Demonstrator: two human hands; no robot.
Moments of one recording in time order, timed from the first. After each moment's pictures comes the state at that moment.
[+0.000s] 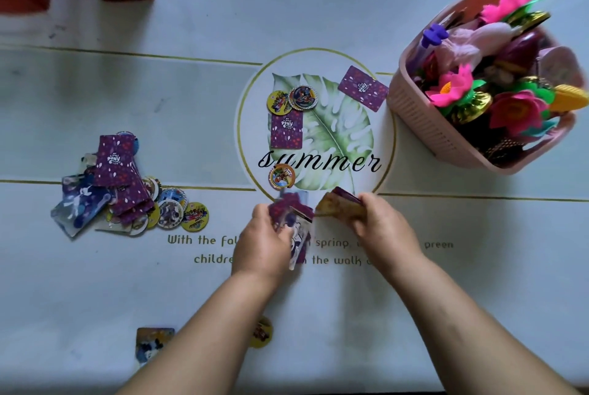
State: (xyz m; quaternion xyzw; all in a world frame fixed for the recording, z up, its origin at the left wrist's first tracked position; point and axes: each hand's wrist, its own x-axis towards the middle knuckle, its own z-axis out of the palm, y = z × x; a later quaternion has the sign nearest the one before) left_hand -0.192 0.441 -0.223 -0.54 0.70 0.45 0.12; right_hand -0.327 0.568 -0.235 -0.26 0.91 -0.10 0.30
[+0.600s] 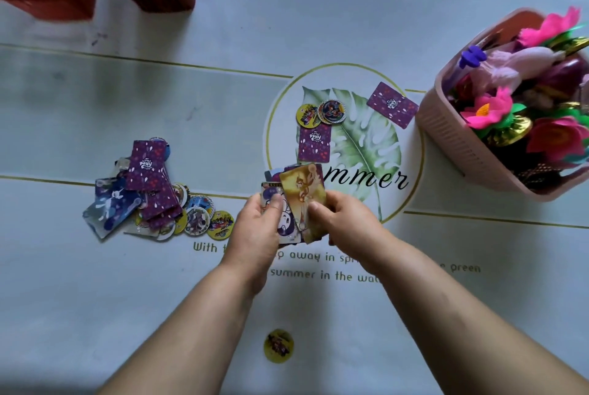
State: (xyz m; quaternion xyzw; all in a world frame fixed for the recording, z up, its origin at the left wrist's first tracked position) left_hand -0.182 0.394 -0.214 -0.52 0.41 0.74 -0.07; right_hand -0.298 0.475 -0.208 -0.19 0.80 -0.27 0.50
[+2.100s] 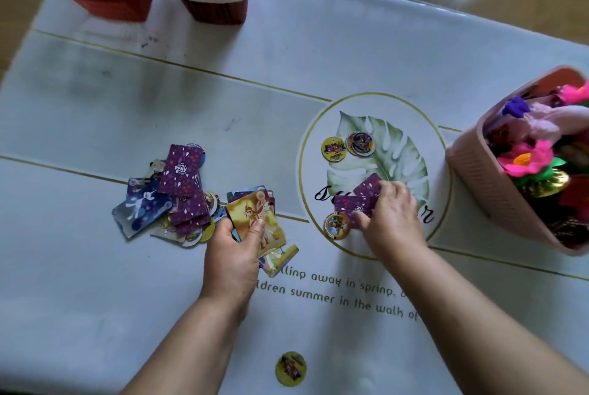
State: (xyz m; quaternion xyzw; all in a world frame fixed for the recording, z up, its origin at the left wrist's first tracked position) left_hand -0.130 0.363 -0.226 -0.61 0.43 0.64 -0.19; right_hand -0.333 0.455 -0.243 -0.26 0.93 0.01 0.26
